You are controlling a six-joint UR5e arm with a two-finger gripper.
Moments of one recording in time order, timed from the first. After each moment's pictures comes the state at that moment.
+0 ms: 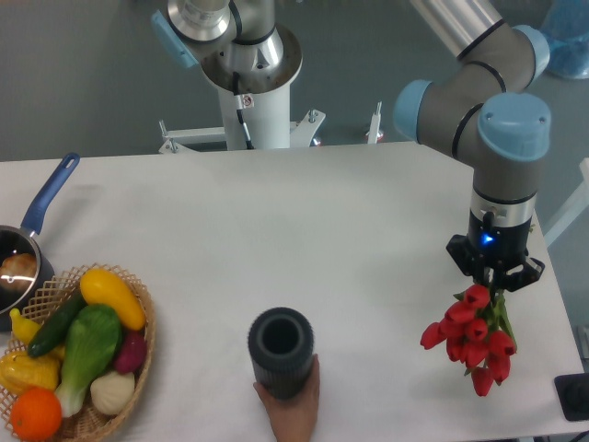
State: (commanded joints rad) arm 2.72 -2.06 -1.44 -0.88 1.47 1.30
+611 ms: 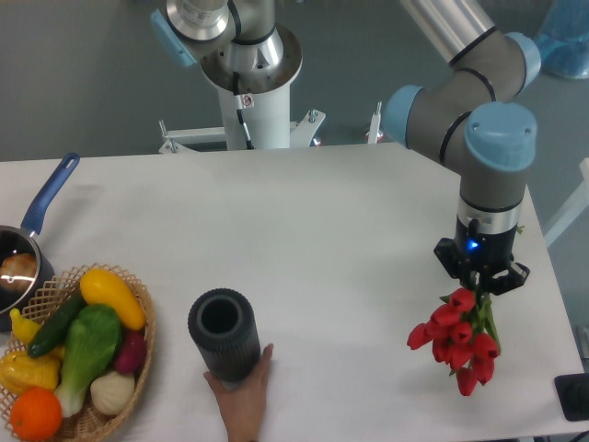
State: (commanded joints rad) arm 2.64 -2.07 -1.46 -0.94 1.63 1.30
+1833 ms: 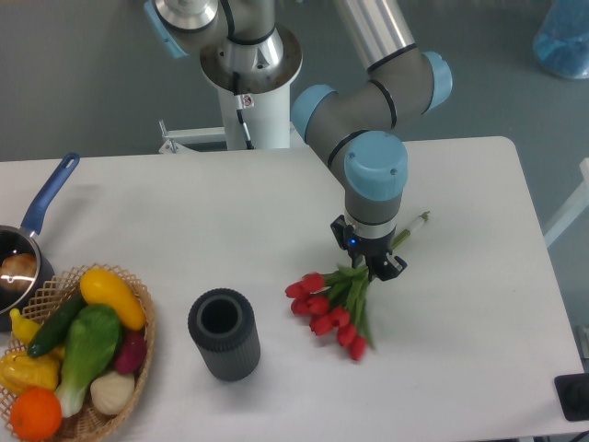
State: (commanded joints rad) arm 2.56 -1.95 -1.72 -0.96 1.58 1.33
